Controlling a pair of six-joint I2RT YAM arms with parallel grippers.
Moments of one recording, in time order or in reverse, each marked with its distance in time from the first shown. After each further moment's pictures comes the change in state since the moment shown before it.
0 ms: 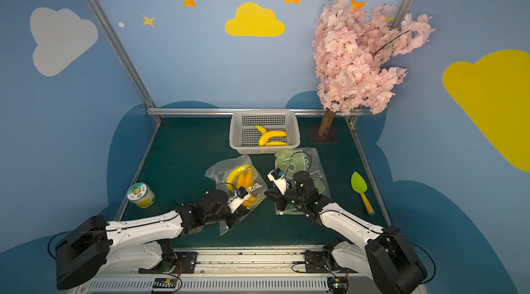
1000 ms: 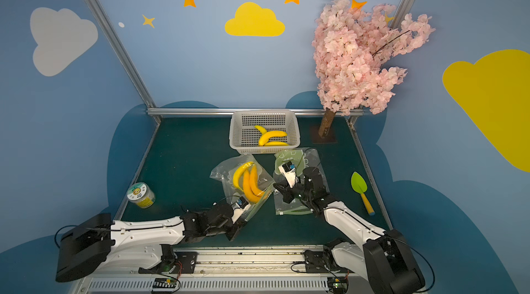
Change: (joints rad) left arm -0.159 0.028 -0.032 -0.087 -0.136 -0.208; right arm -0.159 -0.007 0.002 -0.003 -0.018 0.032
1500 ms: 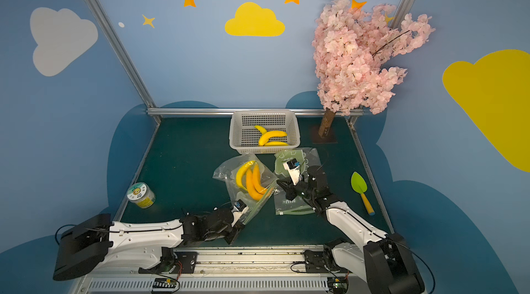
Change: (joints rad) left arm -0.054 -0.024 -0.023 -0.035 -0.055 -0.106; right arm -0.057 -0.021 0.000 0.007 -0.002 0.024
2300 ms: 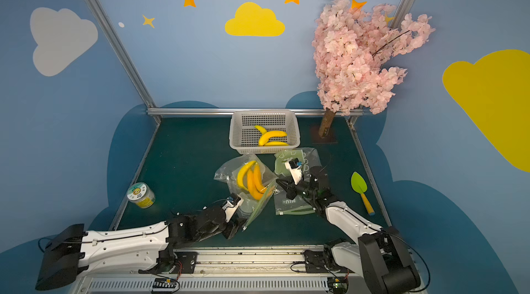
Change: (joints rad) left arm 0.017 -0.193 0.057 -0.059 -0.168 0.072; right arm -0.027 0.056 -0.053 0.166 -0.131 0.028
